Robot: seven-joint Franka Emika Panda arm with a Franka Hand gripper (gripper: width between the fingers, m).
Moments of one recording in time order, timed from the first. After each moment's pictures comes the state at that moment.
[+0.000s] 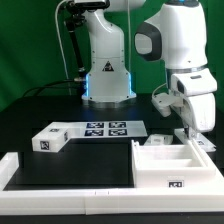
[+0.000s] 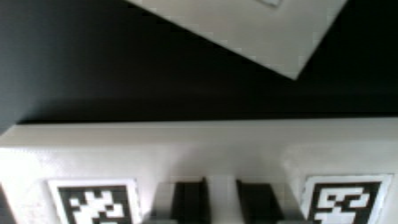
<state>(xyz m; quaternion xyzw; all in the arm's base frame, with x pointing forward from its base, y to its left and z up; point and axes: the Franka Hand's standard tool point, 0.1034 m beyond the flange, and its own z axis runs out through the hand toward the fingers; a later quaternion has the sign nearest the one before) 0.397 0.173 0.011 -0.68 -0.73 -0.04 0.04</state>
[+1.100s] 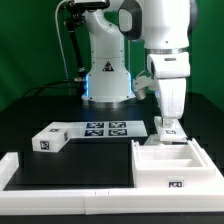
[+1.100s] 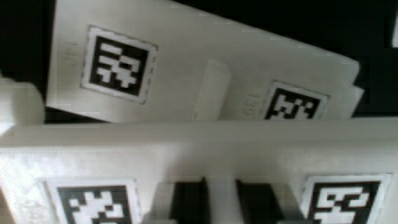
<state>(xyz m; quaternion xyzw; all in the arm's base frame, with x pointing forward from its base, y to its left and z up) 0.435 0.113 0.053 -0.73 -0.69 -0.01 0.02</state>
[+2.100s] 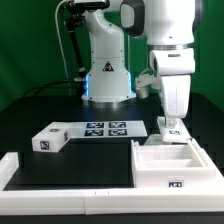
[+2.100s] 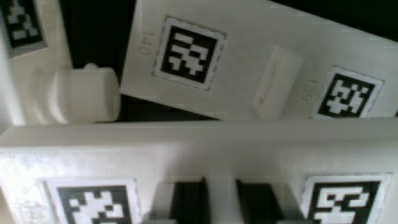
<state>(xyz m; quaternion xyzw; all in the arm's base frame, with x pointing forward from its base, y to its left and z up) 0.458 0.111 0.060 -0.73 -0.68 -0.01 0.01</state>
